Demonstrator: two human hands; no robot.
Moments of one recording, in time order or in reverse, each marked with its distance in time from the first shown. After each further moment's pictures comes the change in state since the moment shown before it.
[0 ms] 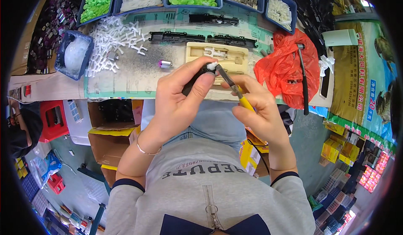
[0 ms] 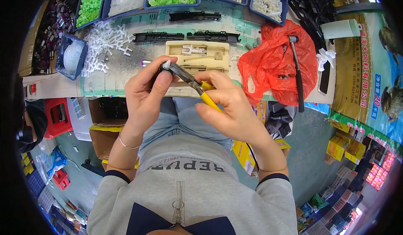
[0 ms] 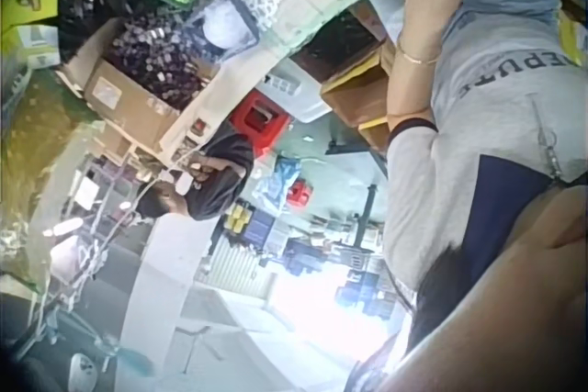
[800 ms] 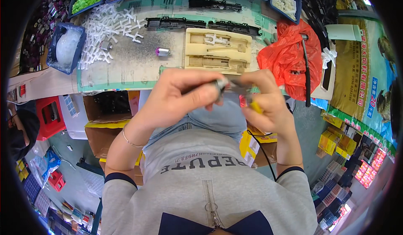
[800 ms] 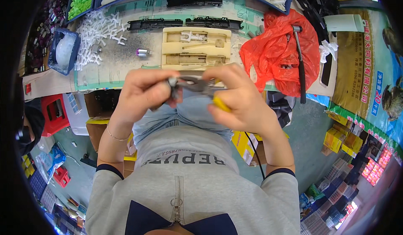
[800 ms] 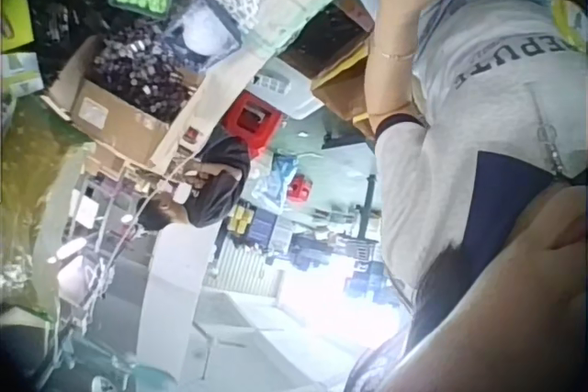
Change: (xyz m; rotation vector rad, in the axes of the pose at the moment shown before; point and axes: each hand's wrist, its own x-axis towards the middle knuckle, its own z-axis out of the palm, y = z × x) left_hand -0.002 0.001 -0.026 -0.213 -0.382 -0.246; right_hand -0.003 0.017 -0.015 -0.491 -0.138 -0.372
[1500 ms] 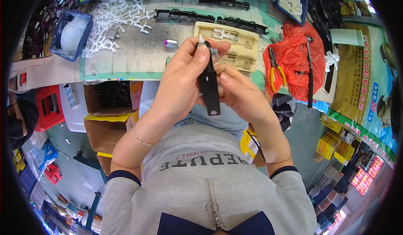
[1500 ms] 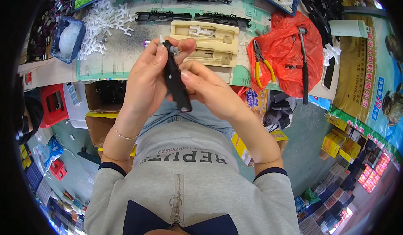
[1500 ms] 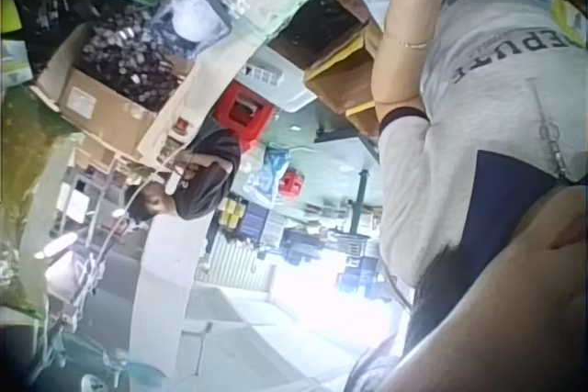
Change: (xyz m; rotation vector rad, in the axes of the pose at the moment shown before) left_hand 0.010 -0.013 0.023 -0.456 0.336 0.020; right_hand 0.031 -0.021 0.054 1.294 0.077 0.733
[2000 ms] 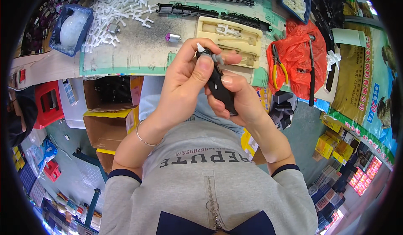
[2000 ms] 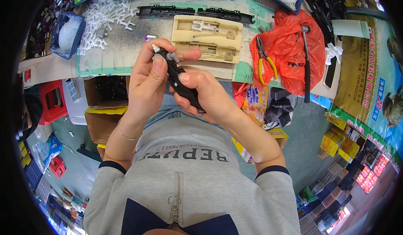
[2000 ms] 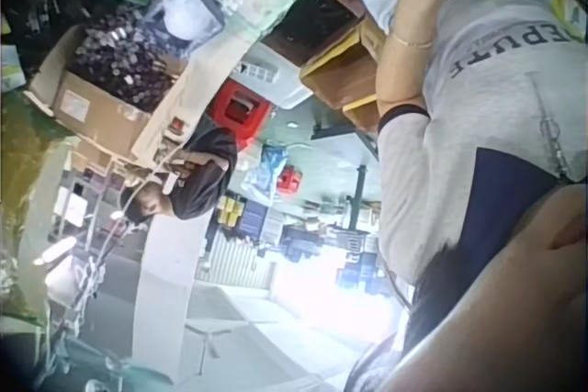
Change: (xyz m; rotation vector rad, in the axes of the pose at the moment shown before) left_hand -0.012 -0.003 -0.019 0.211 -0.207 0.093; right_hand 0.002 0.010 0.006 0.212 -0.107 0.143
